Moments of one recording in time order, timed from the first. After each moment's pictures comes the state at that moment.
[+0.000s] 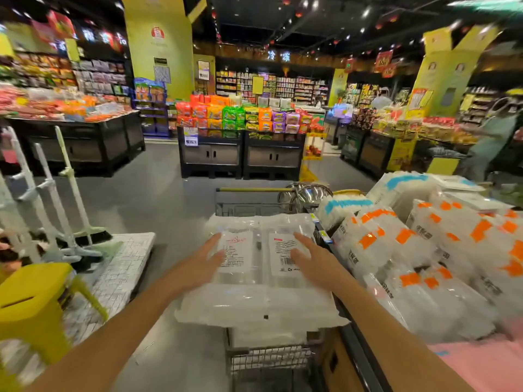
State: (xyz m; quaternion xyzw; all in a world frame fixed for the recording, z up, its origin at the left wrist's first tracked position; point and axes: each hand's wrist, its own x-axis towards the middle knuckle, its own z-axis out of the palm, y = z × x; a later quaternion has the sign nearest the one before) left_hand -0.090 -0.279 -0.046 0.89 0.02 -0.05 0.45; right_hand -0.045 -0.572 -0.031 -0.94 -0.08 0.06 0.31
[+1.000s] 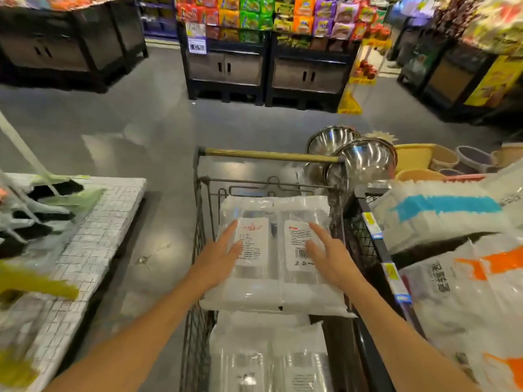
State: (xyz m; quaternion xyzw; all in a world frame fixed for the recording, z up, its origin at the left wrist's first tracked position) left_hand 0.379 -0.275 -0.249 0.87 0.11 -0.10 0.47; right_hand 0.459 -0.555 -0.256 -0.91 -0.07 0.15 0.37
